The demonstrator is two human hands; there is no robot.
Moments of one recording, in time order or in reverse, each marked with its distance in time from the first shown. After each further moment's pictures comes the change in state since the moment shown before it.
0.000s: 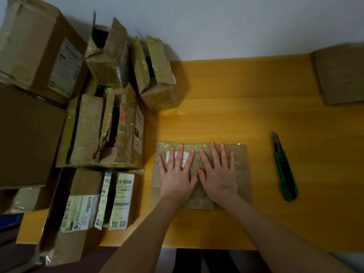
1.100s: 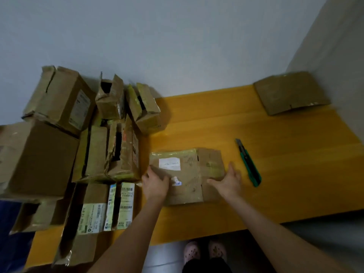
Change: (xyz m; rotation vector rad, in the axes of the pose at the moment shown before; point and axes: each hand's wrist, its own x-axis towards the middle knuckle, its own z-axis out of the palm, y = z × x) left_hand -0.038 -0.008 -0.076 -0.710 0.013 -0.543; right_hand -0.071 0.027 -0.085 0.785 -0.138 0.779
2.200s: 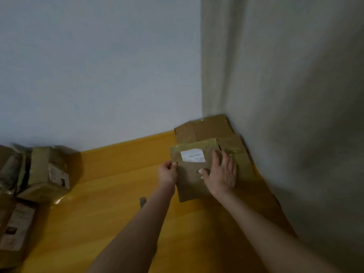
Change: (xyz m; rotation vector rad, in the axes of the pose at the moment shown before) left_hand -0.063 0.401 0.235 -0.538 -0.138 0.068; right_hand 0.214 0.070 -0.326 -0.356 0.393 -0.350
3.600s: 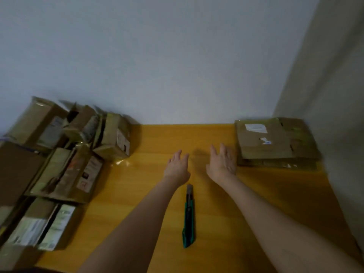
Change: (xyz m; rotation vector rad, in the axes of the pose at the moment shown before) left_hand 0.036 -0.024 -0.130 1.234 -0.055 0.222; right_hand 0.017 -0.143 0.054 -0.120 -0.355 -0.355
